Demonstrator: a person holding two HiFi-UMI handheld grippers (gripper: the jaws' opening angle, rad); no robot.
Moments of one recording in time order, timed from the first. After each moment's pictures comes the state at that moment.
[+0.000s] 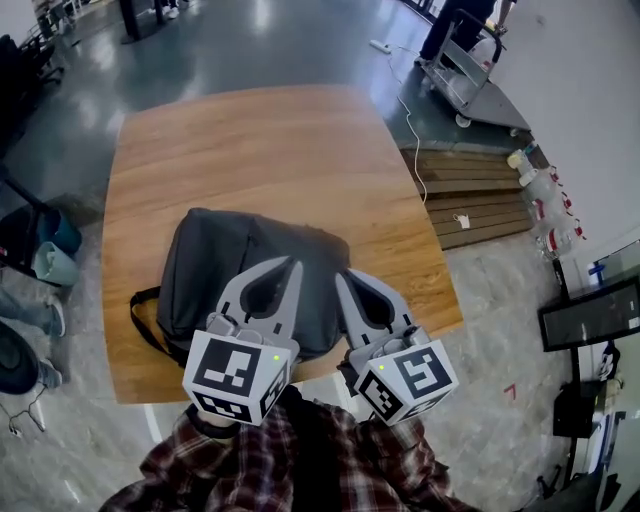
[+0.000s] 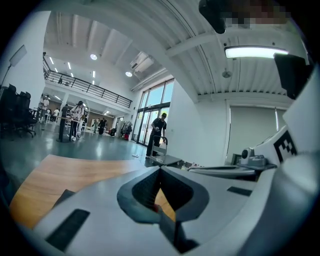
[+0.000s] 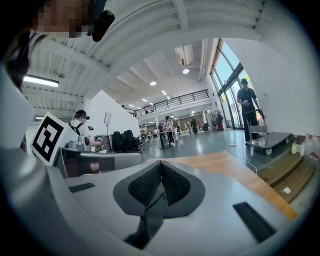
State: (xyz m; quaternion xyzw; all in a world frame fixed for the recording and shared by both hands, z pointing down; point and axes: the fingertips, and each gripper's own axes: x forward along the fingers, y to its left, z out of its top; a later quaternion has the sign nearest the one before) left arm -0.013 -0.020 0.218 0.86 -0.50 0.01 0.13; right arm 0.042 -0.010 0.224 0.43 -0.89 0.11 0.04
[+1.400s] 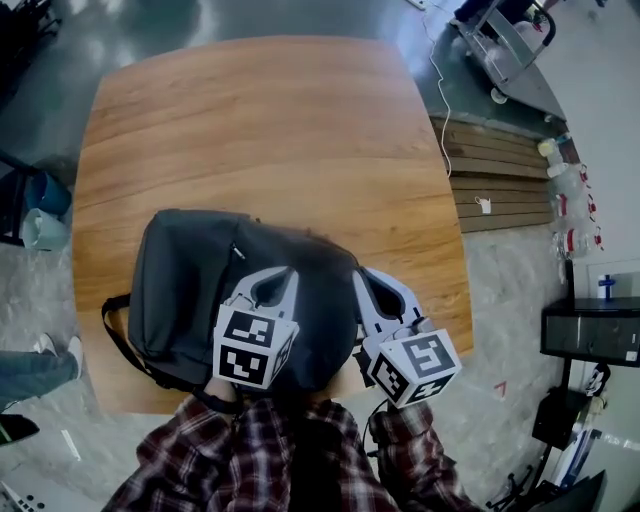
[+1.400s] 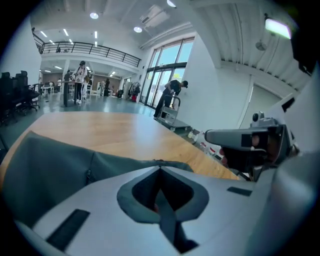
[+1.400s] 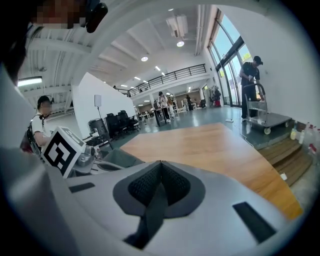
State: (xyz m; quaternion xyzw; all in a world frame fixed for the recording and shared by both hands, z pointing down) left arm 0.003 -0.130 0.435 0.80 -0.48 0.19 0.29; right arm 0.086 -0.140 0.368 0.42 -0.87 0.20 0.16
